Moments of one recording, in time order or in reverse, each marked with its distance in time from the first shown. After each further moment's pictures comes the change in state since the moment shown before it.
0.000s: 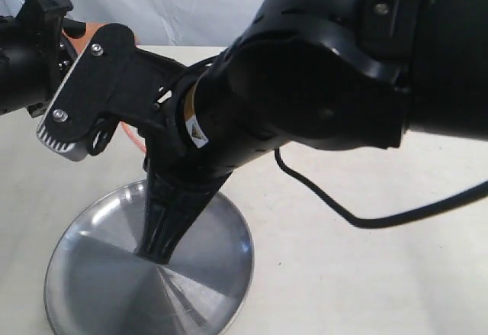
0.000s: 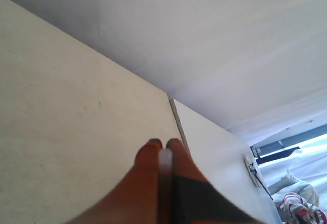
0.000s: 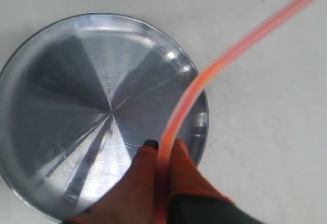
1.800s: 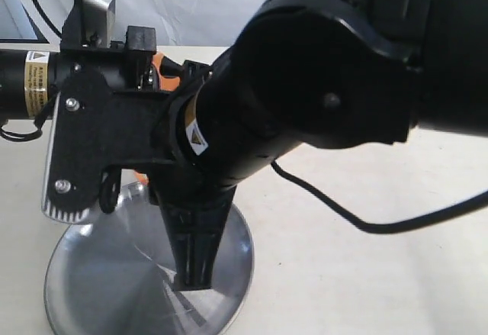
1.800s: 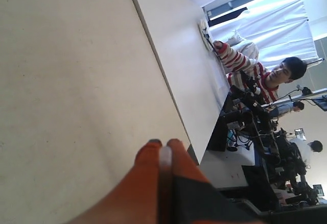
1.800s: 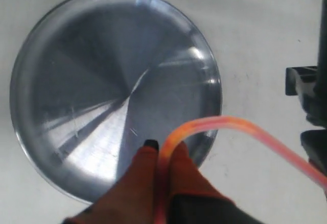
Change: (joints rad) left arm 0.000 0.383 -0.207 0.344 -0.451 -0.131; right arm 0.006 -0.007 0.000 0.152 0.052 -0.428
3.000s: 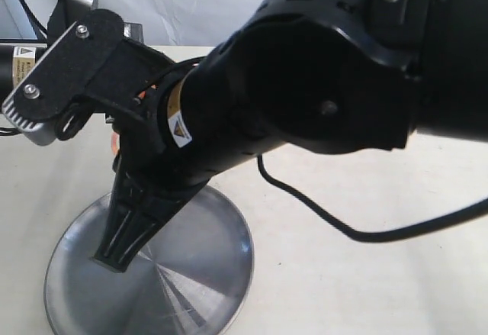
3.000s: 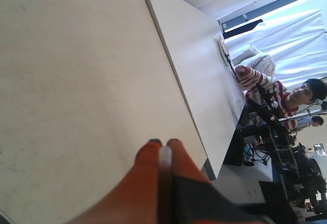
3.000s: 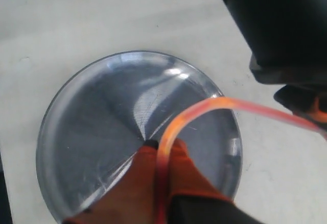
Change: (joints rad) left arm 0.058 0.000 -0.003 0.030 0.021 0.002; right arm 0.002 0.000 0.000 -0.034 -0.120 0.473
